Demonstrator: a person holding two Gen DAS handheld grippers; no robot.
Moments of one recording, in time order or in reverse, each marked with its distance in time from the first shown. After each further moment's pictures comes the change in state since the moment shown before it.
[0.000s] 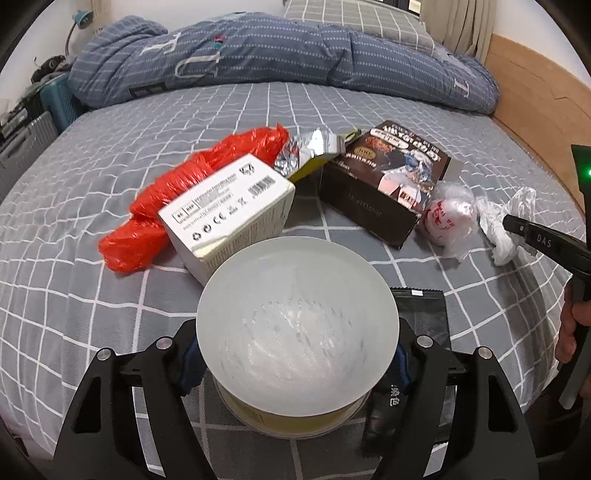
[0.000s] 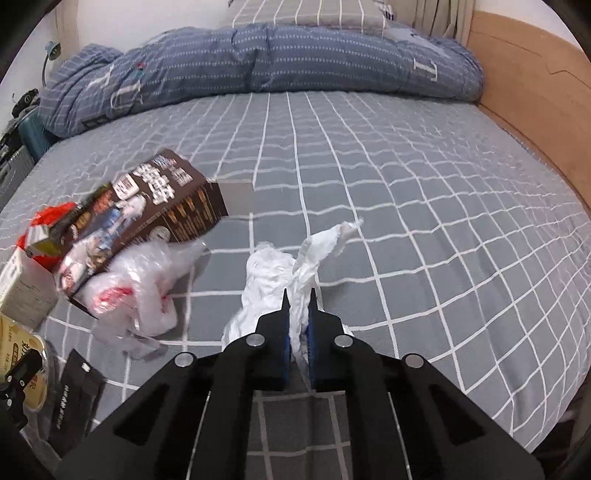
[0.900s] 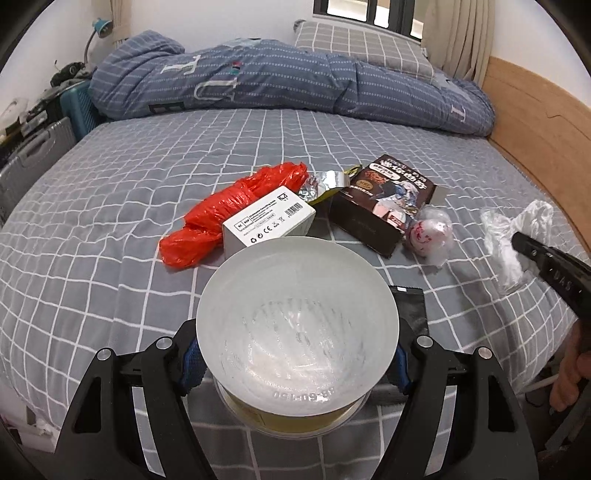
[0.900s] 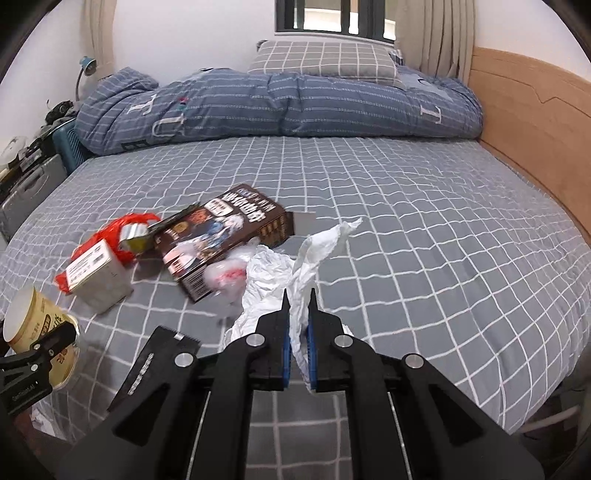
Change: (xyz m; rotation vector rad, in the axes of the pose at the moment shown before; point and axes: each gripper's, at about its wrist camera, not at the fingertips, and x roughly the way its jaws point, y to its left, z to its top) left arm -0.063 0.014 -0.014 -0.024 -0.083 0.006; right arm -0.098 0.045 -0.033 -0.046 -0.137 0.046
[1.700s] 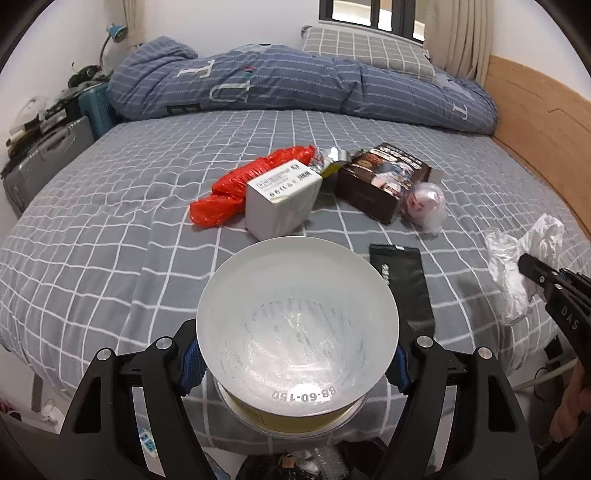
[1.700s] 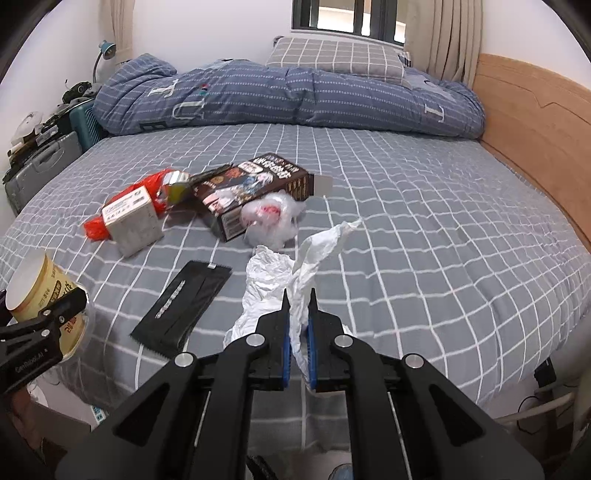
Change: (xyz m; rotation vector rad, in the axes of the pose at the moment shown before) left arm -0.035 -0.001 -0.048 -0.004 -0.021 0.048; right arm -0.050 0.018 -0.059 -0.031 0.018 0.009
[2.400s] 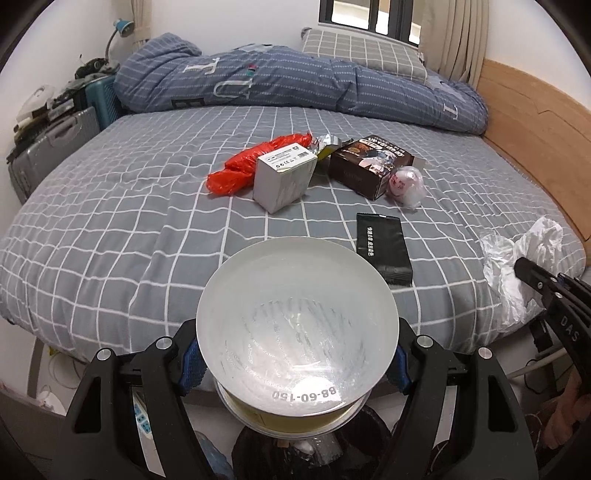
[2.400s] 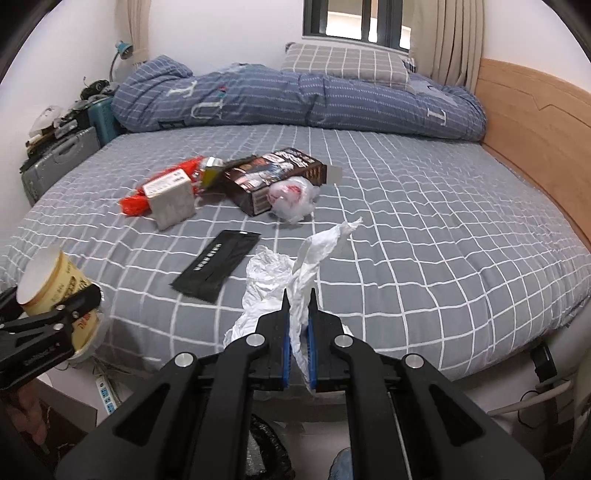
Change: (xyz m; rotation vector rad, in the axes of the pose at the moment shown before) left arm -0.049 0.009 -0.042 -0.021 -0.001 -0.024; right arm -0.063 0.012 -0.039 -0.020 -0.028 0.035
